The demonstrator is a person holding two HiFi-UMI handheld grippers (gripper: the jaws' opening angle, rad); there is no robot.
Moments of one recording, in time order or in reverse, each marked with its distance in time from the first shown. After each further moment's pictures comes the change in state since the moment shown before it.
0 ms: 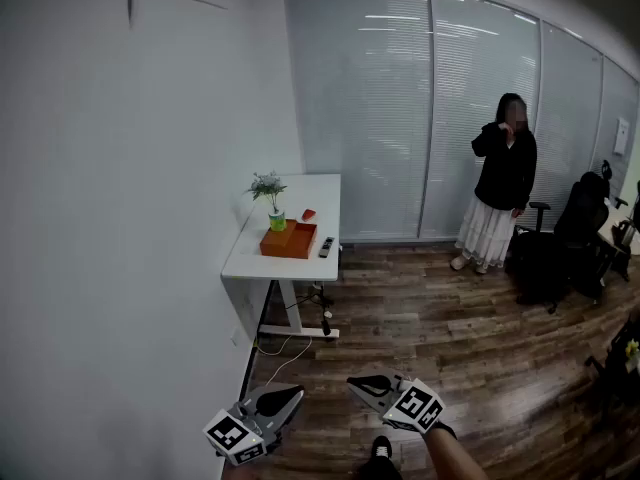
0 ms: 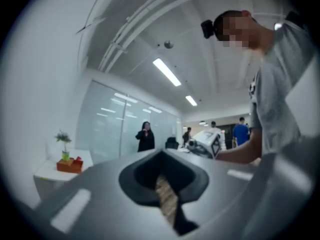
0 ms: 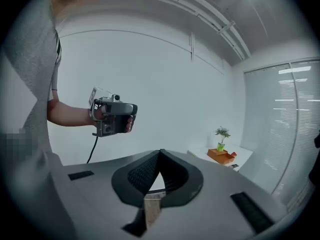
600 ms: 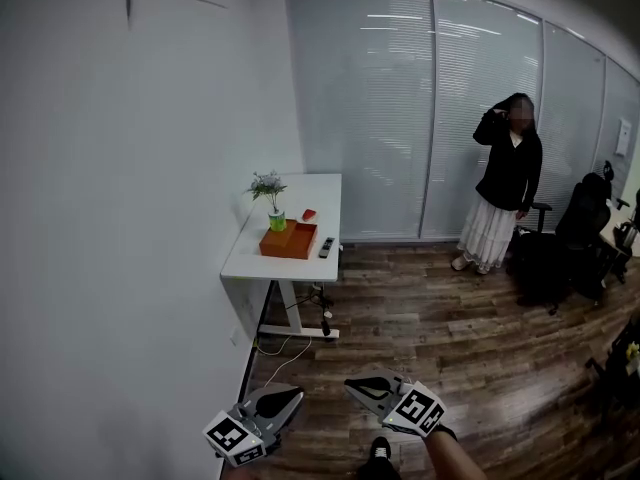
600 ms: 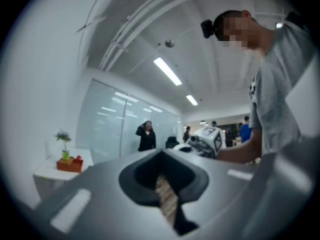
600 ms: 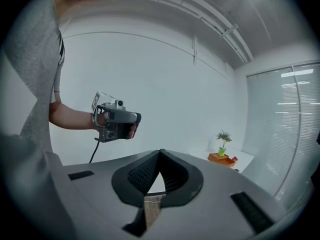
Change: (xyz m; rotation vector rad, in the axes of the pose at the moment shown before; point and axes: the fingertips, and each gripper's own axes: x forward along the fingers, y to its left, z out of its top) left arm 0.007 -0.003 -0.003 -0.006 0.007 0.001; right arm -0.008 0.002 0.015 -0.028 -0.029 0.016
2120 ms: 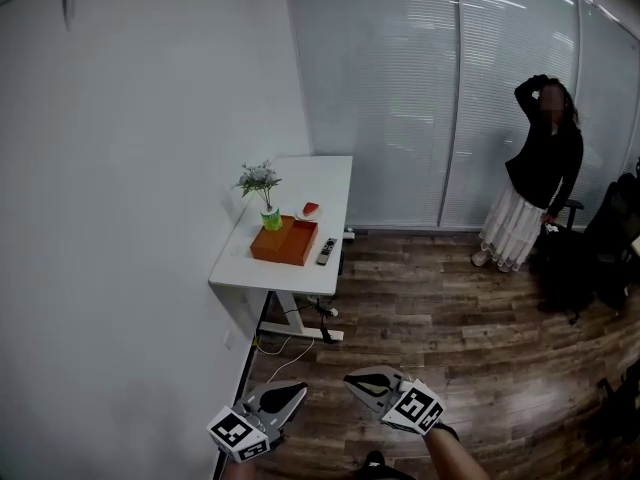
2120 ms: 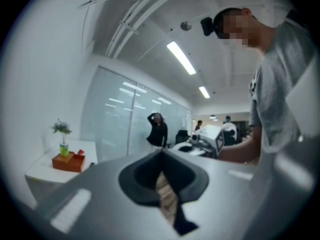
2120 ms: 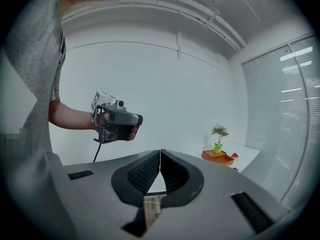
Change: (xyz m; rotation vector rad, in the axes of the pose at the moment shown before) left arm 0.184 0.136 -0.033 -0.047 0.097 0.080; right arm 0.036 -0.213 -0.062 0.069 -0.022 0.087
